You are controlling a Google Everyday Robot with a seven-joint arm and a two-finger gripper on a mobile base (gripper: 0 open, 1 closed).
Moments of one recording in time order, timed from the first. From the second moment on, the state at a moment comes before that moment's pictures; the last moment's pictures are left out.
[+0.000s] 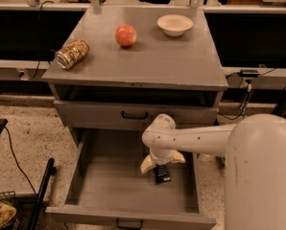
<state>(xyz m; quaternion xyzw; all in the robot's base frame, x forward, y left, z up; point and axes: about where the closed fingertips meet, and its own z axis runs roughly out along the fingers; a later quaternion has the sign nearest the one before) 0.576 -0.091 0.407 0.99 0.09 0.02 0.06</state>
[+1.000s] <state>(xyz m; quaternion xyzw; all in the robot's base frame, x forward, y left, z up) 0.577 -0.087 0.361 0.99 0.10 0.03 0.03</state>
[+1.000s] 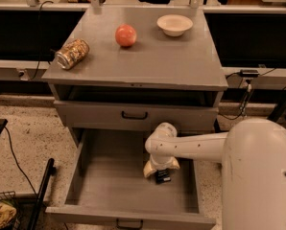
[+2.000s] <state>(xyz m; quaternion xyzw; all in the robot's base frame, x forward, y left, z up) 0.586 -0.092 0.354 1.00 0.09 0.03 0.00</state>
